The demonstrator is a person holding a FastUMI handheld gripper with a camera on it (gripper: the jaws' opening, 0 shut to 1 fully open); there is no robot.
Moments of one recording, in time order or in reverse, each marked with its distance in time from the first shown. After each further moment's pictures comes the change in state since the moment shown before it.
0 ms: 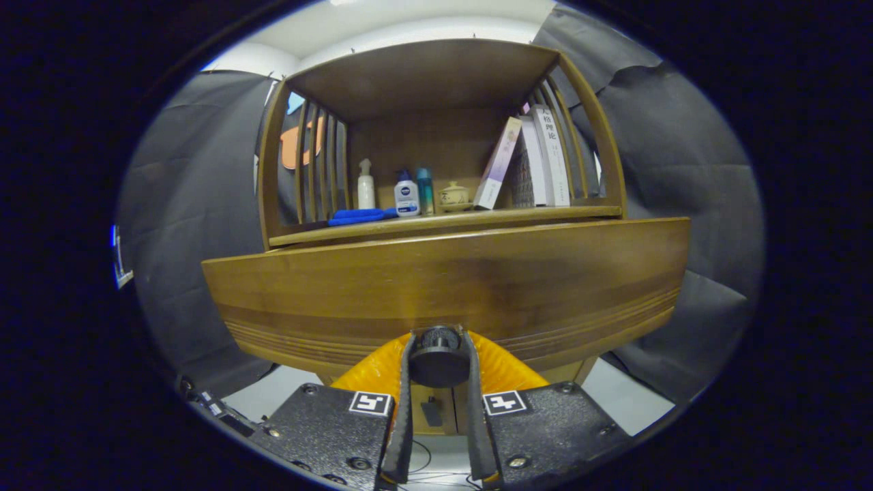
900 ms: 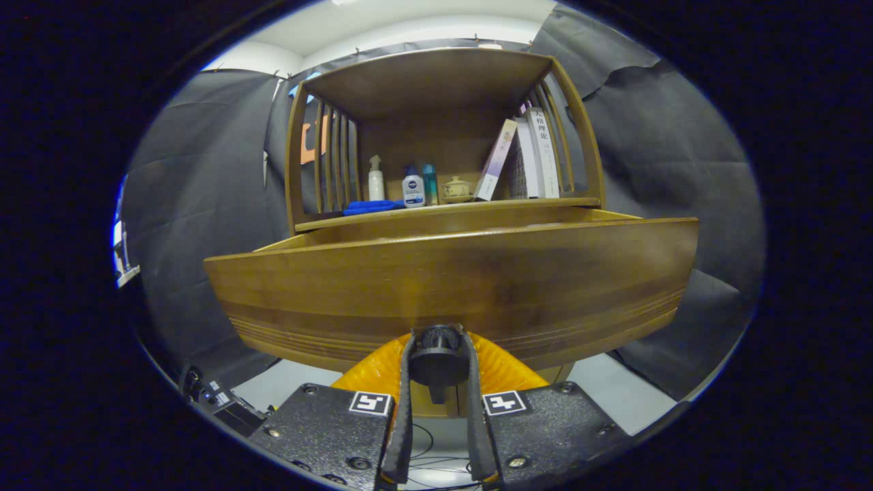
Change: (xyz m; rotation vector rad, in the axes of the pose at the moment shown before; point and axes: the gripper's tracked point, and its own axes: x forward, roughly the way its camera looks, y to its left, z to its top) arm -0.056 0.005 -0.023 0.001 0.027 0.009
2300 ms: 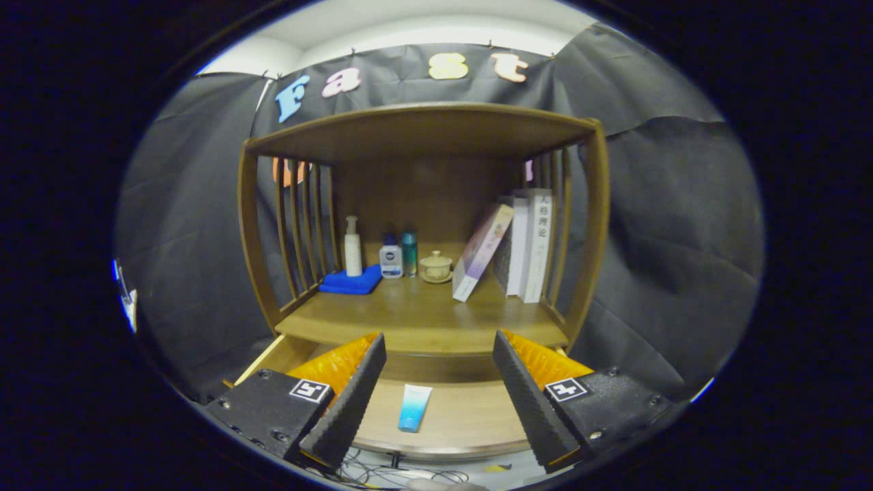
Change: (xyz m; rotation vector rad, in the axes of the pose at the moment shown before) arm 0.028 -0.014 0.258 -0.105 0.094 -0.030
